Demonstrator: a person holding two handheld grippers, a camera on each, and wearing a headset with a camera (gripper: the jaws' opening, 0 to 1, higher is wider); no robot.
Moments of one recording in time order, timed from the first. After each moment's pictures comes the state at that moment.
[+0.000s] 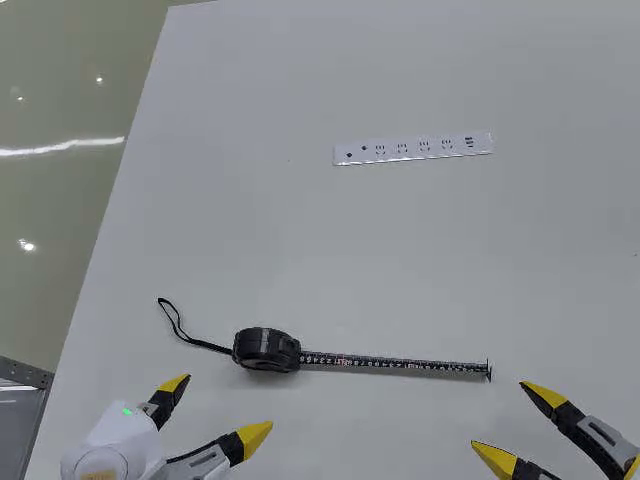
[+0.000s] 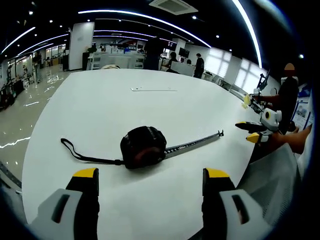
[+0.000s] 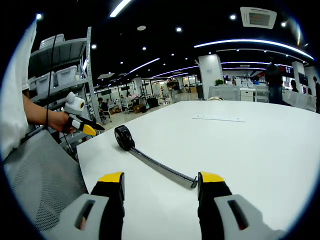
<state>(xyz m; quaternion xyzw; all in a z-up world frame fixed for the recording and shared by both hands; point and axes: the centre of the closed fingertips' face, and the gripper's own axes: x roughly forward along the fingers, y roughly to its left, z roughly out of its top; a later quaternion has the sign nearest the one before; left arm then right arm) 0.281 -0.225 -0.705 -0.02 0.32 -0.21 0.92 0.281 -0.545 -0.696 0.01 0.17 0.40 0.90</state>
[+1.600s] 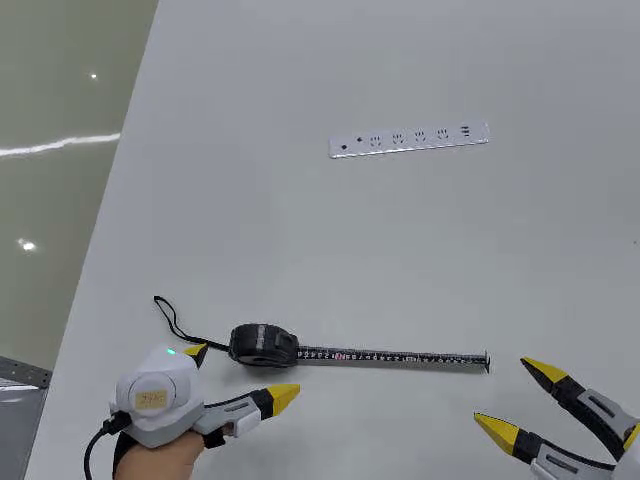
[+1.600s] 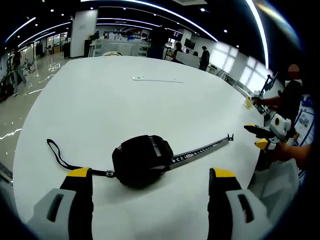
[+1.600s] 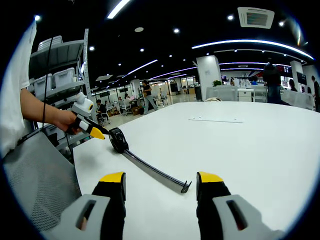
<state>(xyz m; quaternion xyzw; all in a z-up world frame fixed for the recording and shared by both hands) 0.325 -0.244 -0.729 -0.04 0.38 -0.19 0.90 0.299 -0.552 -0.697 0.02 0.17 0.39 0.90</state>
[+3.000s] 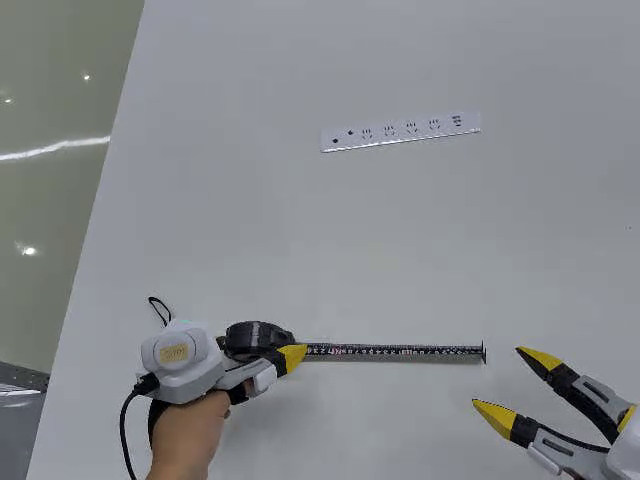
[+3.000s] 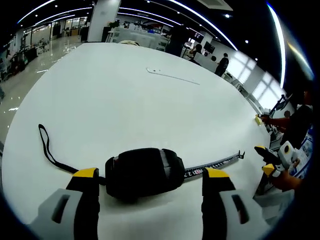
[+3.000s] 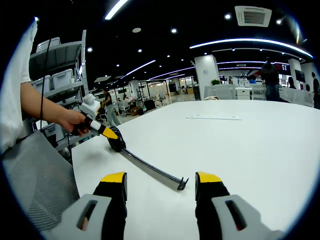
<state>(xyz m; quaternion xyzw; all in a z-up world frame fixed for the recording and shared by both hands) 0.354 -0.254 -0.756 -0.10 0.42 -0.13 0.89 0.303 -0.557 -0.708 0.02 0.17 0.39 0.91</state>
